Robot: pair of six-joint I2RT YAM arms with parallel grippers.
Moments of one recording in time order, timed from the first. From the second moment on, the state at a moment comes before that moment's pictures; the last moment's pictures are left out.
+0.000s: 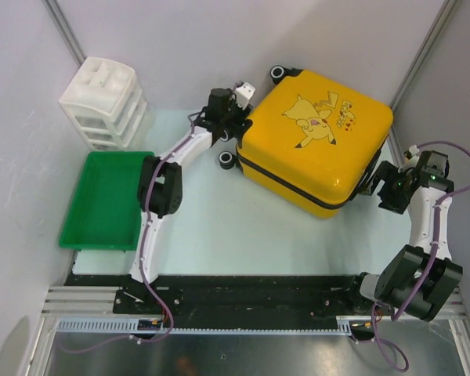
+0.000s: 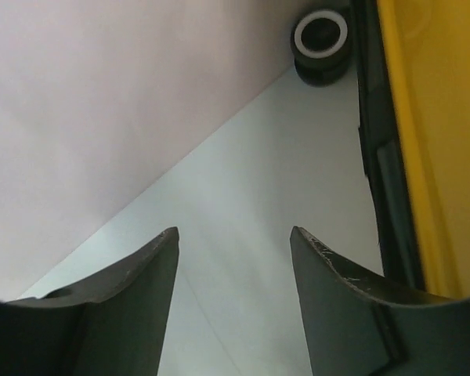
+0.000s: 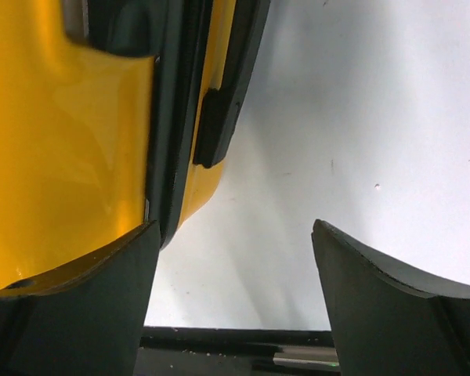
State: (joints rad) left arm -0.41 2.39 2.12 -0.08 0.07 0.36; right arm -0.45 1.27 1.06 -0.82 -0.40 0.14
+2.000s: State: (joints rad) left arm -0.28 2.45 2.30 -0.03 0.02 0.27; right arm -0.41 1.77 1.27 -0.47 -0.31 0.38
